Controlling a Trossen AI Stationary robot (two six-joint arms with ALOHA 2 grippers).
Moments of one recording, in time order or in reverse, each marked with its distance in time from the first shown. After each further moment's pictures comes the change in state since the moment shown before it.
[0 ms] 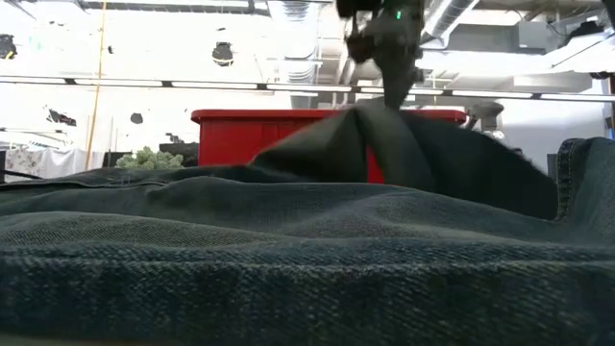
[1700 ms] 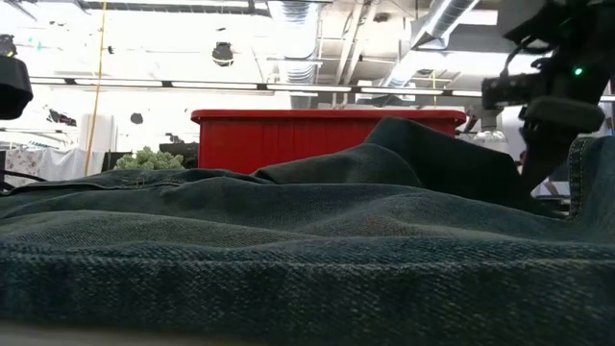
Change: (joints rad) left arm 0.104 -0.002 0.001 0.009 0.027 -0.180; right arm 0.509 -0.575 -1.066 0.540 0.347 0.605
